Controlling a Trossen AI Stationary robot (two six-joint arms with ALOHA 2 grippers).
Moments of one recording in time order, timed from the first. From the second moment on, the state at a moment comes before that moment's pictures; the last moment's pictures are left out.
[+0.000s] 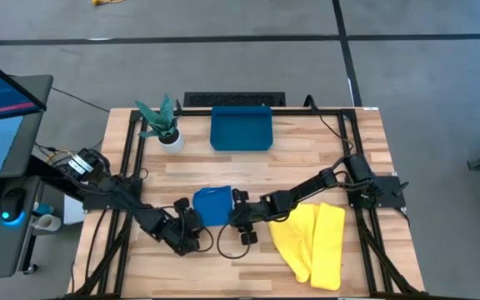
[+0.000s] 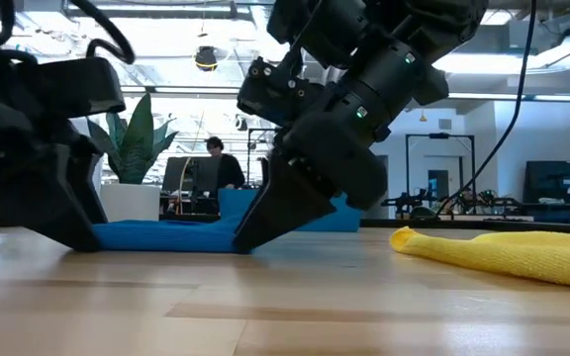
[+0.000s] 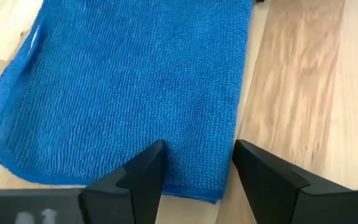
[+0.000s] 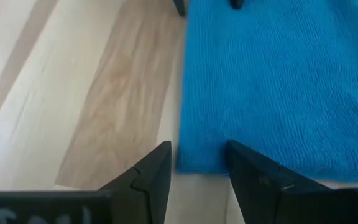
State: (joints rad) left arm -0.62 1.69 0.68 -0.18 -0.55 -0.83; right arm 0.27 2.10 1.22 0.03 0.10 -0.03
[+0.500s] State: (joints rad) left arm -0.60 1.69 0.68 -0.13 -0.53 -0.77; right arm 0.23 2.09 1.23 -0.07 0.08 0.14
